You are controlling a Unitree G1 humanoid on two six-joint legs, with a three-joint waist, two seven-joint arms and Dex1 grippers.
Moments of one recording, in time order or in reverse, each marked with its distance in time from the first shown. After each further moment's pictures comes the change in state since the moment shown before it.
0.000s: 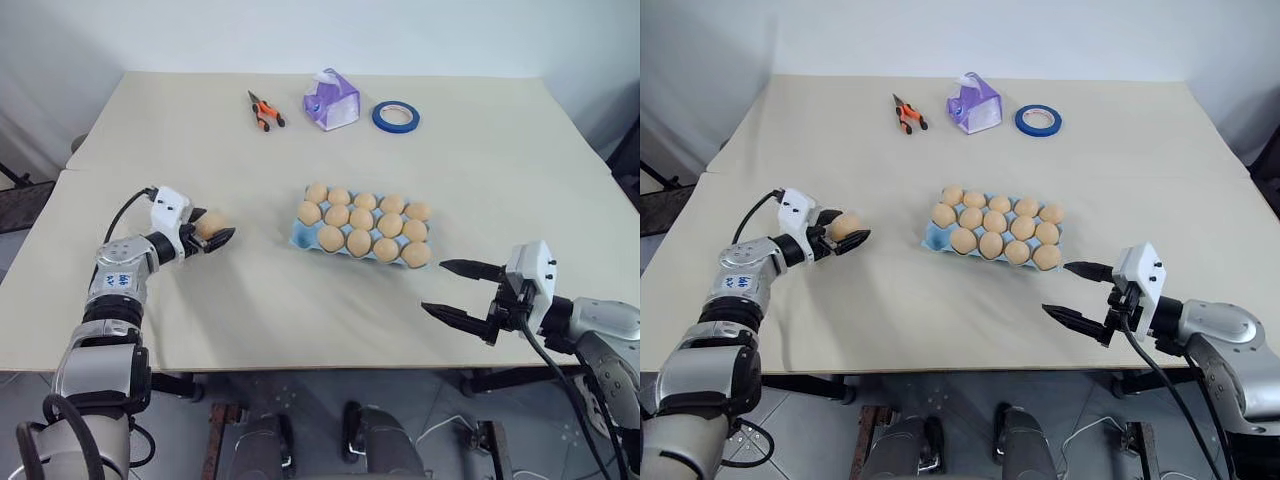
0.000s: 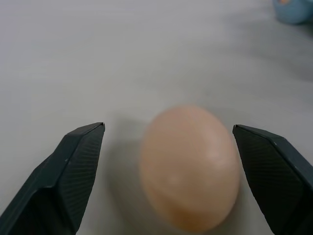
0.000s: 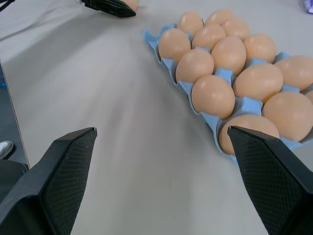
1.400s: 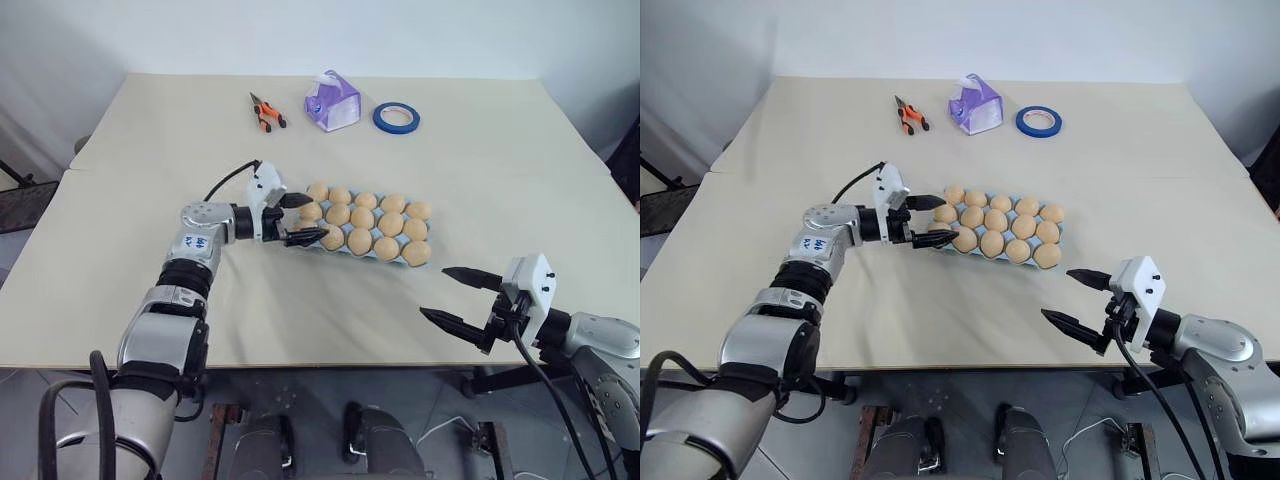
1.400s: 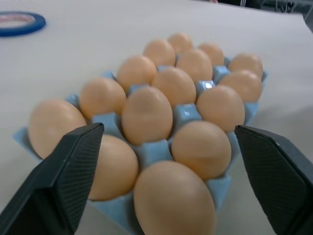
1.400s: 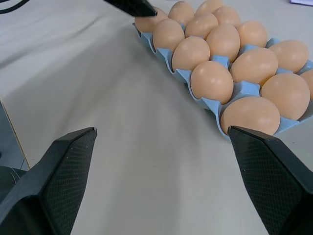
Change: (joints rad) left arm -0.188 -0.244 -0.093 -0.085 -0.042 0.078 -0.350; right arm 0.077 0.022 -0.010 -0.072 0.000 -0.002 -0.094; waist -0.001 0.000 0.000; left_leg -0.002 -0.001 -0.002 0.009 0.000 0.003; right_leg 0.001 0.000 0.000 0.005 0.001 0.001
